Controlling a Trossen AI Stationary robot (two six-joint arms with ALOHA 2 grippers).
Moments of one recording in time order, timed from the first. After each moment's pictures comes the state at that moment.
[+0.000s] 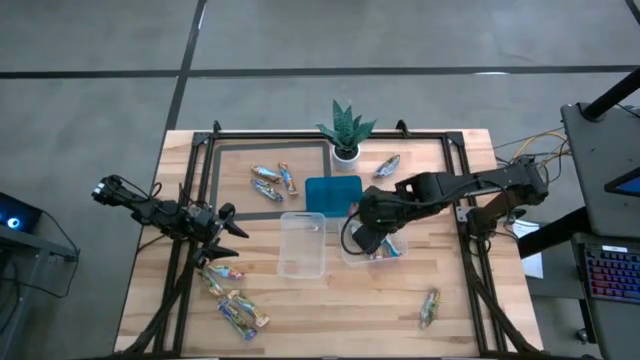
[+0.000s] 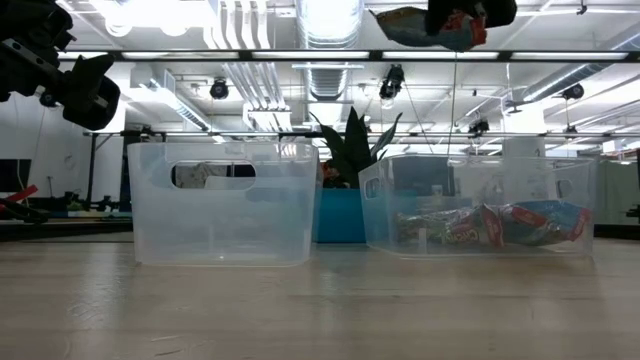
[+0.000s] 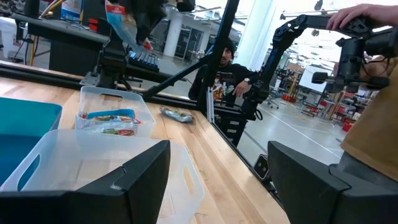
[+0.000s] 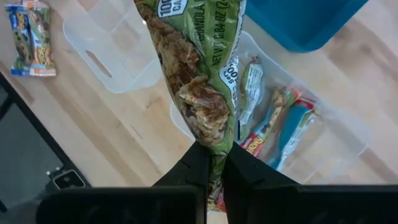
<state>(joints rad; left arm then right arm) -0.42 0.03 0.01 0.04 -0.09 -0.30 0.19 1.60 1.62 -1.21 0.05 1.01</state>
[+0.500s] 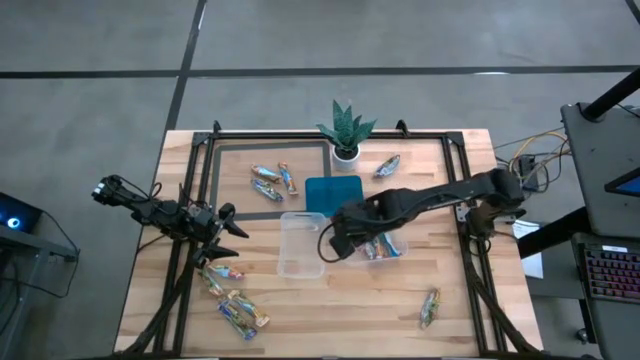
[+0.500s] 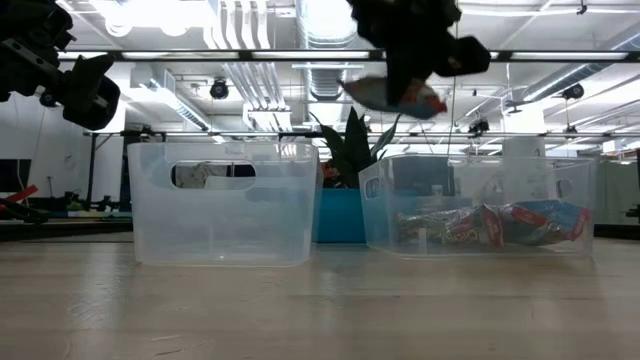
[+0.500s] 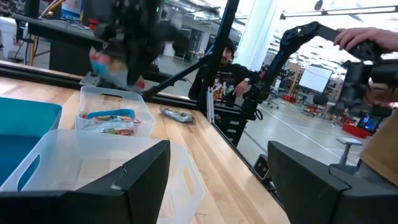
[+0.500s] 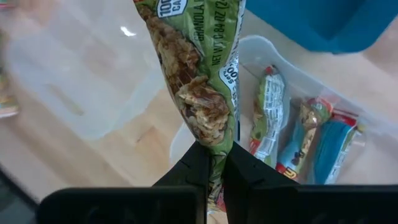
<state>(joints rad) -0.42 0.03 0.01 0.04 -0.09 -0.30 0.18 1.79 1.57 -1.06 0.09 1.13</state>
